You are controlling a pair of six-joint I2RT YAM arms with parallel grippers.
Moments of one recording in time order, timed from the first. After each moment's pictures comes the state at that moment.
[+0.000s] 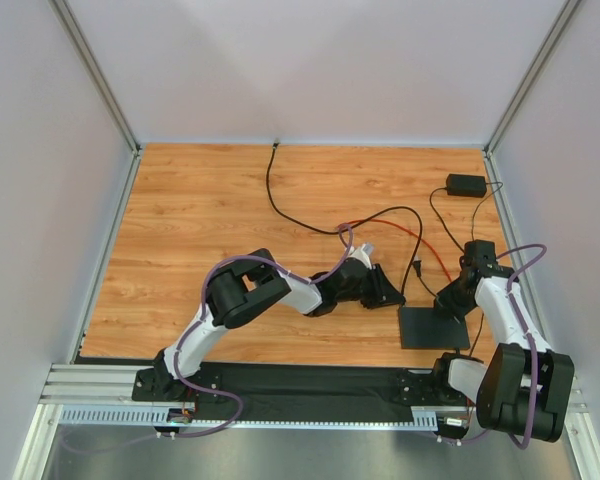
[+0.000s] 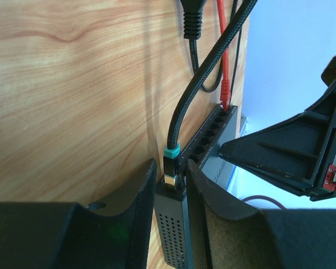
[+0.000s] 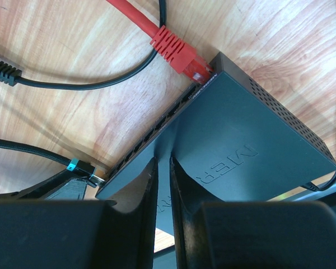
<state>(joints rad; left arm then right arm) -1.09 2.26 1.19 0.68 0.16 -1.27 -0.19 1.12 0.62 -0.84 0.00 0.78</state>
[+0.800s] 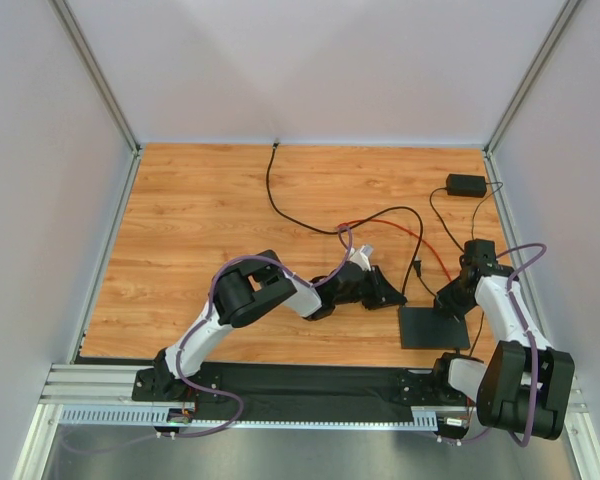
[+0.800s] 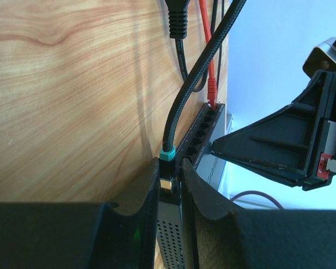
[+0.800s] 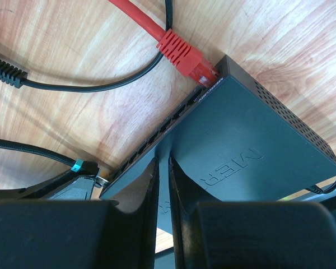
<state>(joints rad) -1.09 2.31 1.17 0.84 0.18 -1.29 -0.19 1.13 0.62 -0.83 0.00 0.78</state>
